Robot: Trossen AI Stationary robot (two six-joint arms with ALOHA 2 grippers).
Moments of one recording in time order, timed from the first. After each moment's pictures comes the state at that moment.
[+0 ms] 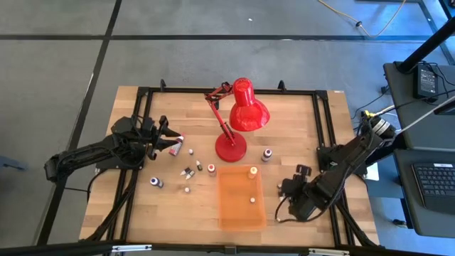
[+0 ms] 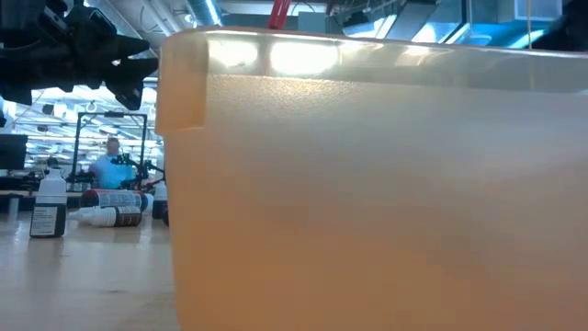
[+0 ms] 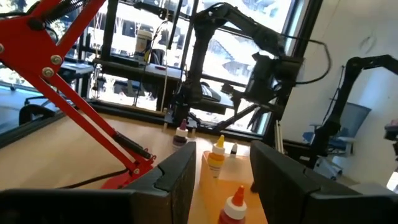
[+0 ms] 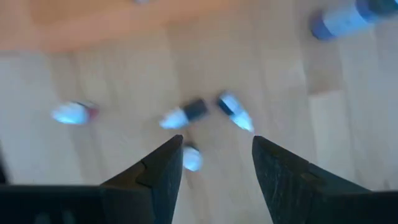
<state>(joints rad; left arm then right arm) 0.48 0.17 0.01 0.32 0.54 -0.33 0.78 1.51 1.14 -1.13 0.28 1.01</state>
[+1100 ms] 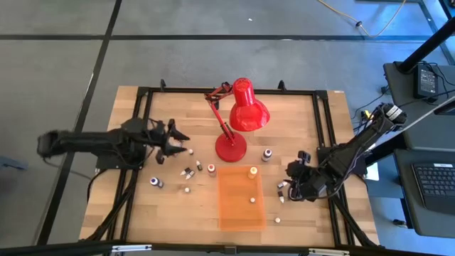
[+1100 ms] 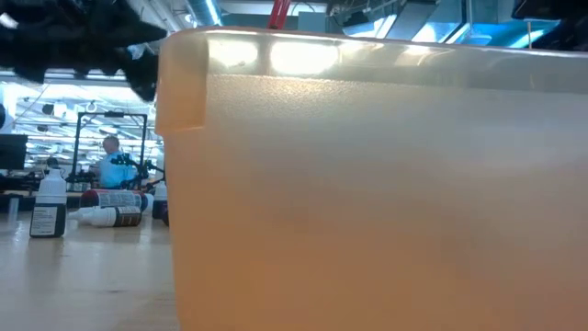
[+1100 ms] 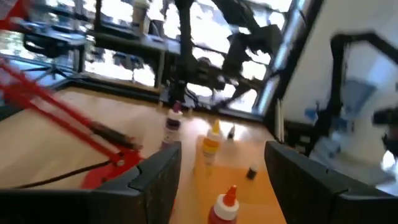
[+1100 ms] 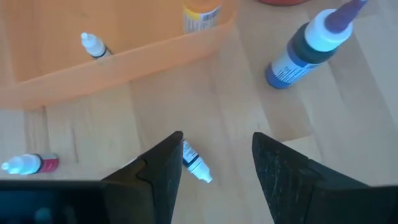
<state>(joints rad) 0.18 0.54 0.17 0.35 0.29 -0.24 0.71 1.19 0.79 -0.81 0.48 0.88</state>
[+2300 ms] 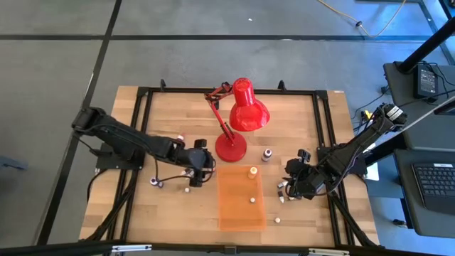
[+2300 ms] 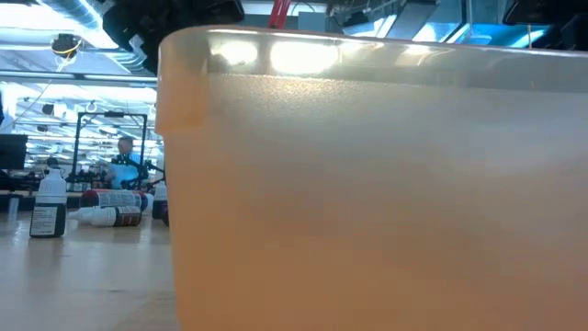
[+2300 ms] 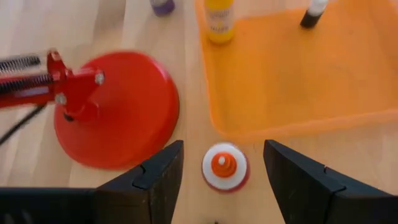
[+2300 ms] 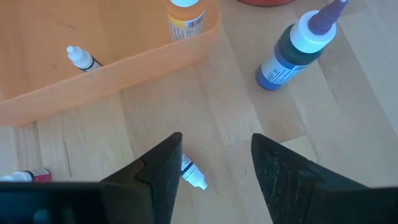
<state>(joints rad) -0.23 1.44 0.91 -0.34 -0.22 -0.10 0.68 1.19 0.79 -0.81 0.48 0.91</state>
